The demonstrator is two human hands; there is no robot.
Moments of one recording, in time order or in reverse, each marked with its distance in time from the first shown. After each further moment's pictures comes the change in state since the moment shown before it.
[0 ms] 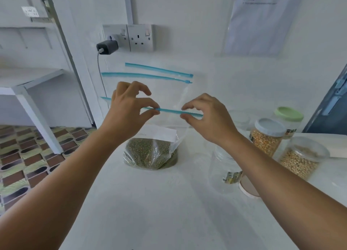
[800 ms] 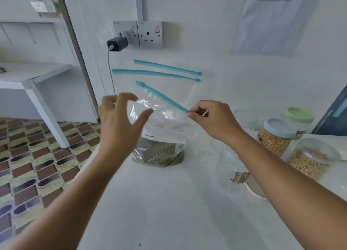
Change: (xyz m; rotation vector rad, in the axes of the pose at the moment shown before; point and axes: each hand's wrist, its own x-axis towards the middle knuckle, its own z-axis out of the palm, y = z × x) left_hand -0.049 0.020 -0.020 -0.202 0.067 -0.553; right_hand 0.005 -0.008 0.006 0.162 -0.144 0.201
